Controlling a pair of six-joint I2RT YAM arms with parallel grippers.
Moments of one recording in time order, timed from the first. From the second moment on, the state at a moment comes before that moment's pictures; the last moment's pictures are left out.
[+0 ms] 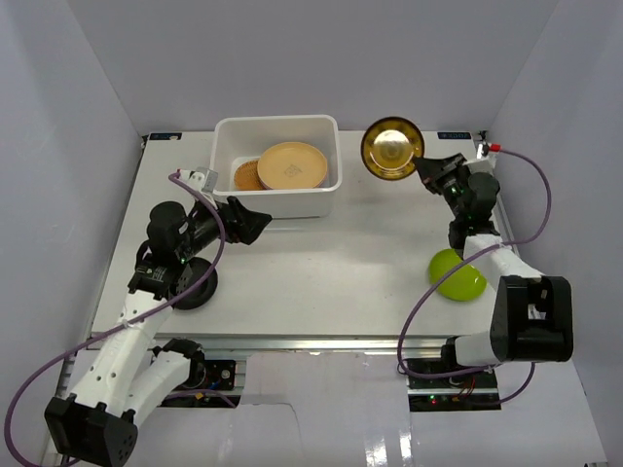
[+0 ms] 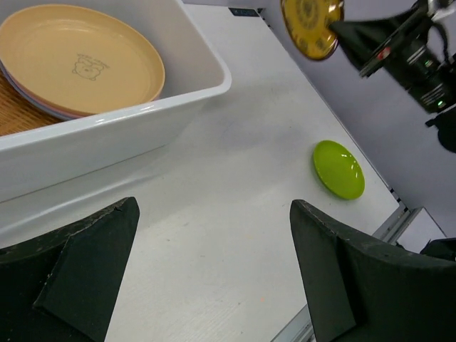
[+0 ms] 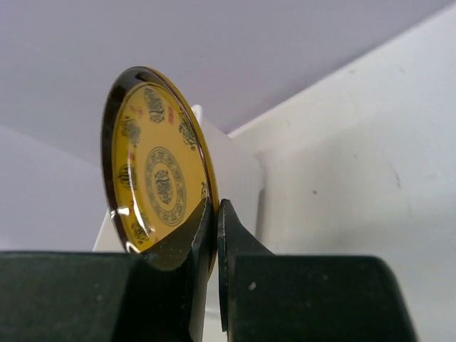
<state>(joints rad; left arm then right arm) -0.26 0.82 0.78 -0.08 0.43 -0.38 0.00 1.41 0.69 0.72 -0.28 0.90</state>
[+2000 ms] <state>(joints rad) -1.08 2.22 1.56 -0.02 0.28 -0.59 0.17 0.92 1.17 0.03 -0.13 0.41</state>
